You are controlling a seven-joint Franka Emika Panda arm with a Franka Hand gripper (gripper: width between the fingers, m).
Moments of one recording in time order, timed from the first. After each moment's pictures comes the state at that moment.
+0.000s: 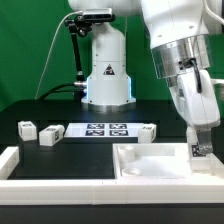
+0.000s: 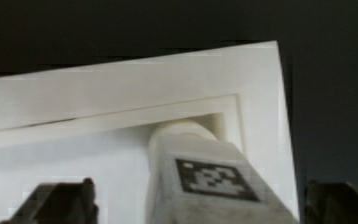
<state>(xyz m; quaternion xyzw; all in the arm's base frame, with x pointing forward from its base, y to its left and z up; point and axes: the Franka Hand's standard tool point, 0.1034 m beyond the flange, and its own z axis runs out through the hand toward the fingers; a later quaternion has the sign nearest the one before) 0.618 0.117 0.068 -0.67 0.73 0.02 0.14</state>
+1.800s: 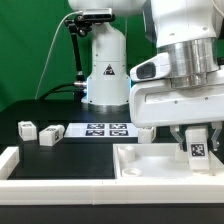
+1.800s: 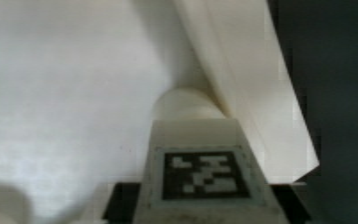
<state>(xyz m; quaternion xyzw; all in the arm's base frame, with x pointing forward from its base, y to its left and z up) 0.618 0.113 0.064 -0.94 0.31 -0.05 0.10</state>
